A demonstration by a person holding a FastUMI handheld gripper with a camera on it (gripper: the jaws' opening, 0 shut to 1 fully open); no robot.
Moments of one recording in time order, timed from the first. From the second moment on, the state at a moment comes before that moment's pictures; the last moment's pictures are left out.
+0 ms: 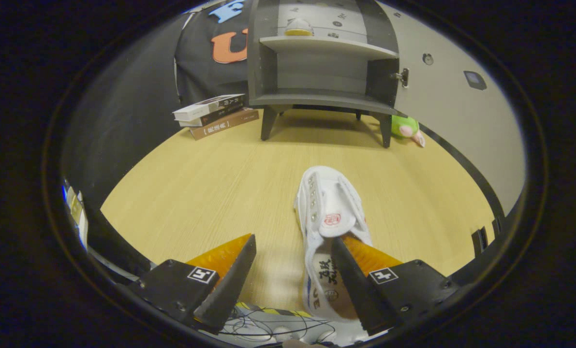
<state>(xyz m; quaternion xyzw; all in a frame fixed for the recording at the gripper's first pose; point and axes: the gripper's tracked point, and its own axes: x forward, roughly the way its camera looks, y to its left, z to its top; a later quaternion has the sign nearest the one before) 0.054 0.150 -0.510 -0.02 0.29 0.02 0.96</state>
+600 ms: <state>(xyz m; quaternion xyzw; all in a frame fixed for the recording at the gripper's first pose) 0.091 0.132 -0.512 -0.02 0.27 0.05 0.96</state>
